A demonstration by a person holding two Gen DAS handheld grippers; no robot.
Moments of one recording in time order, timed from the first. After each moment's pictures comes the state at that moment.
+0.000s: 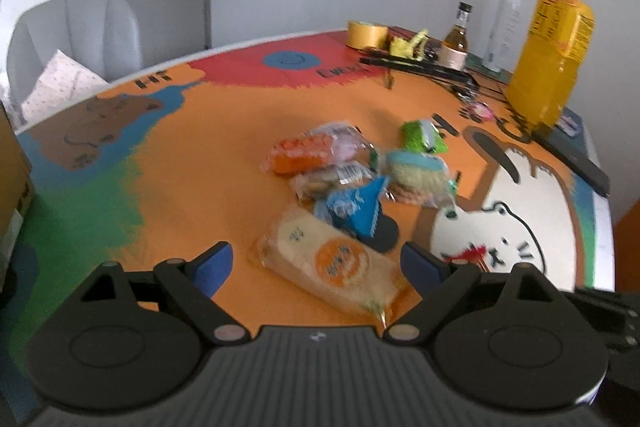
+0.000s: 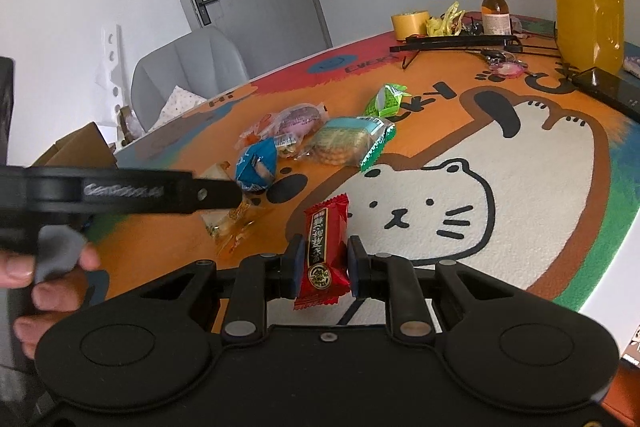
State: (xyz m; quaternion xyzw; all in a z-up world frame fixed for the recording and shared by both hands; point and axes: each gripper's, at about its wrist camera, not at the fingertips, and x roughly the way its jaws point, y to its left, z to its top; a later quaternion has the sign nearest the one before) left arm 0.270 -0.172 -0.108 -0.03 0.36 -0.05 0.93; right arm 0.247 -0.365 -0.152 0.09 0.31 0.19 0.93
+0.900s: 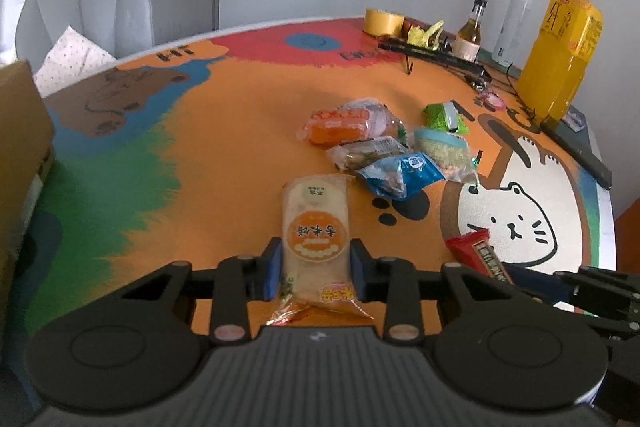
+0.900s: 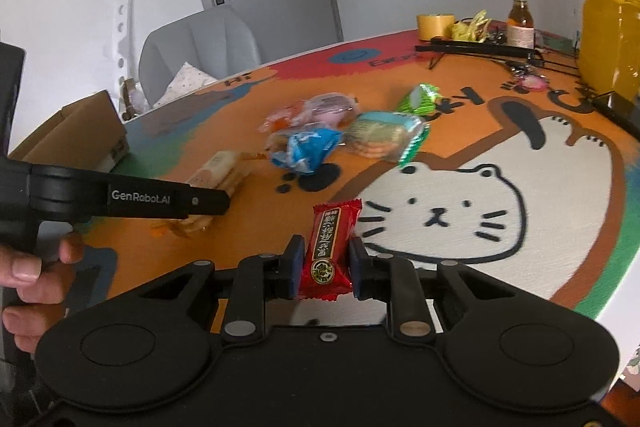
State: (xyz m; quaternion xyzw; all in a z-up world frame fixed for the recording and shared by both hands) left arm 0.250 -0.137 -0.113 -0.04 0.37 -0.05 0.93; right arm 0.239 -0.330 -0.146 0.04 0.32 0.20 0.93
